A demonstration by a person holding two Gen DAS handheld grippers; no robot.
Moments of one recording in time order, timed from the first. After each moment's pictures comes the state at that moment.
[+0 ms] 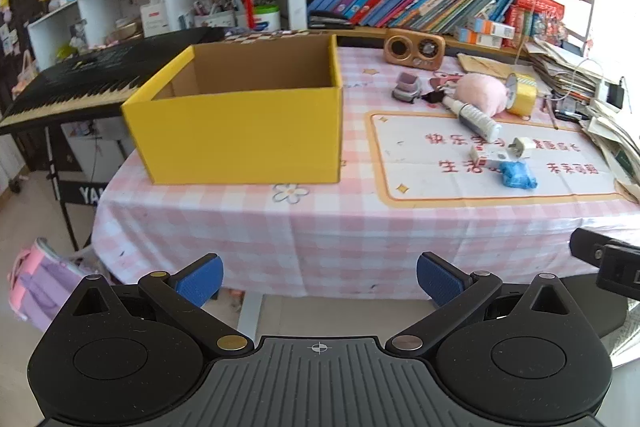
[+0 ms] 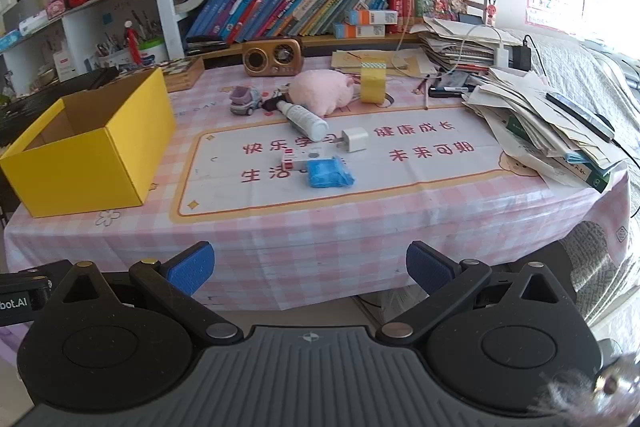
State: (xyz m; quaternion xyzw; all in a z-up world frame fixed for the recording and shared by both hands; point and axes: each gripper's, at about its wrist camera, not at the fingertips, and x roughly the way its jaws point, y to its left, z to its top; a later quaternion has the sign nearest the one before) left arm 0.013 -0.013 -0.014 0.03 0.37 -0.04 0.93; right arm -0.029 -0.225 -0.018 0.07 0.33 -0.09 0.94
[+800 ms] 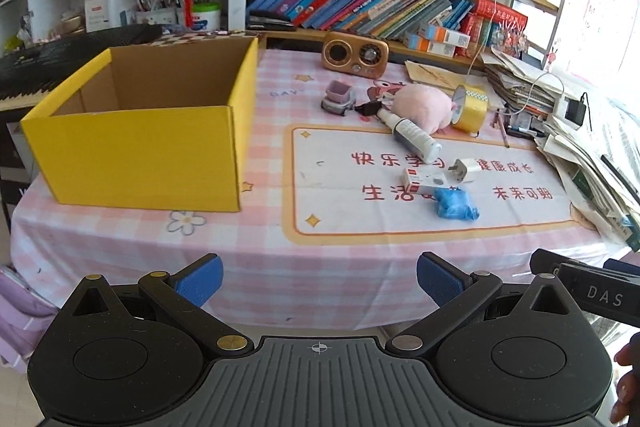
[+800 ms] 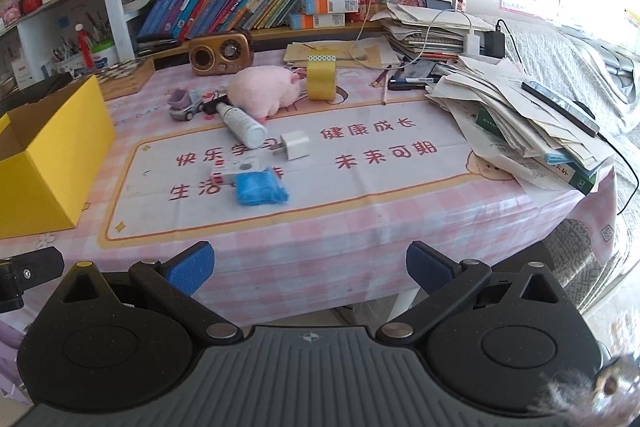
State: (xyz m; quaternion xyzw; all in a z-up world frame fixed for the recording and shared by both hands) left arm 0.061 -0.070 -0.024 -0.01 0.37 -0.11 0.92; right arm 0.013 -0.289 -0.032 0.08 0.34 -0.12 0.93
